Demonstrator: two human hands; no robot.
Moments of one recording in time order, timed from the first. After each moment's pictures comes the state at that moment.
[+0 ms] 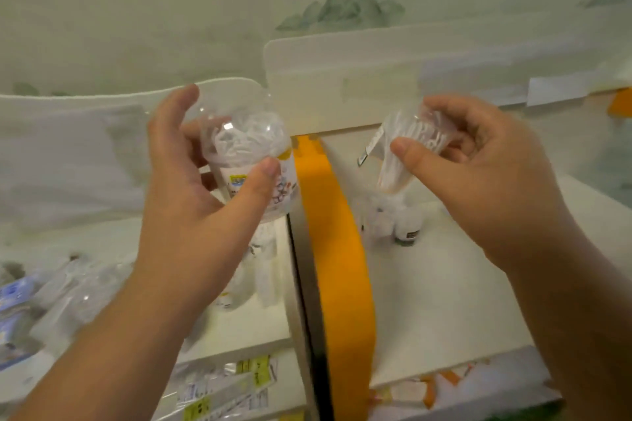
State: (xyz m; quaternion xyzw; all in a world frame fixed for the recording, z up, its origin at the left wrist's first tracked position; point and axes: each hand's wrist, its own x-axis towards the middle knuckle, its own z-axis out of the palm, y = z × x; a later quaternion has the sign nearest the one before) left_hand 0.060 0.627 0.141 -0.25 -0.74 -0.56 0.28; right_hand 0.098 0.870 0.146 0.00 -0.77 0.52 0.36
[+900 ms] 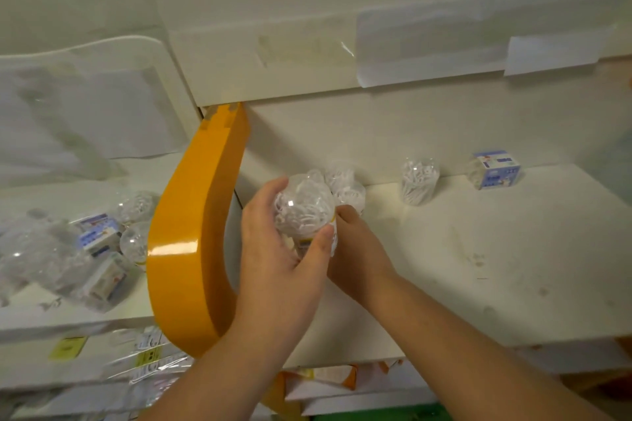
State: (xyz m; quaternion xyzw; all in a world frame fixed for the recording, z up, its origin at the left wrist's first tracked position) left_hand 0.089 0.836 0.034 -0.09 -0.81 -0.54 0.20; right_hand 0.034 0.960 -0.031 0.05 -0.93 0.35 0.07
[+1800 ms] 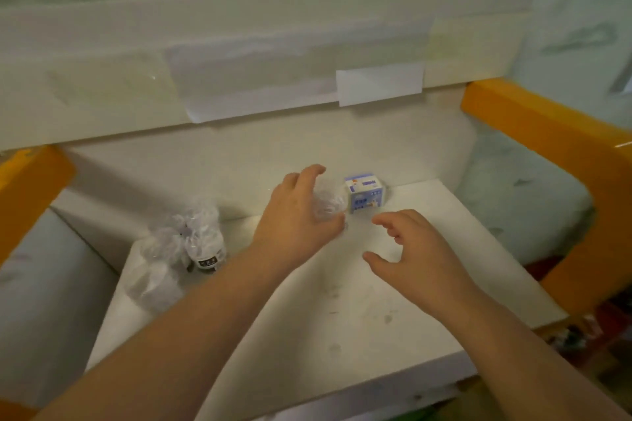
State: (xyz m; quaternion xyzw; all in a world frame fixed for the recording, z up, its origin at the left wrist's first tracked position) left_hand -0.020 1.067 0.016 -0.25 -0.90 -0.34 0.09; right_hand 0.087 1.241 -0.015 -0.06 -0.92 0.35 0.17
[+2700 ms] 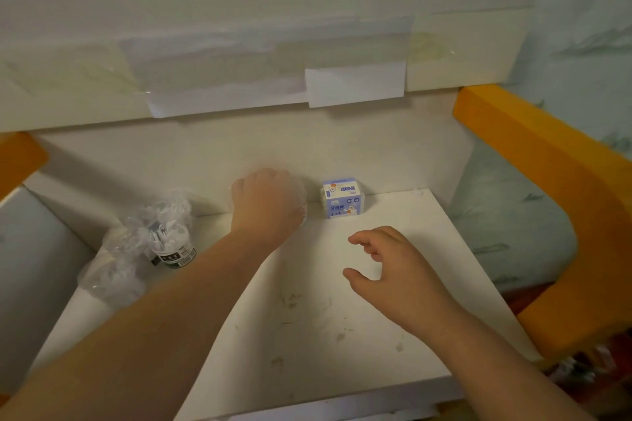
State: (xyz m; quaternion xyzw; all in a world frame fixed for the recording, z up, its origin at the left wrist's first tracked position) left_hand -0.086 1.102 -0.040 -0.16 -0.96 -0.06 0.24; right_hand 0.079 1.299 -0.029 0.01 -0.92 0.38 0.09
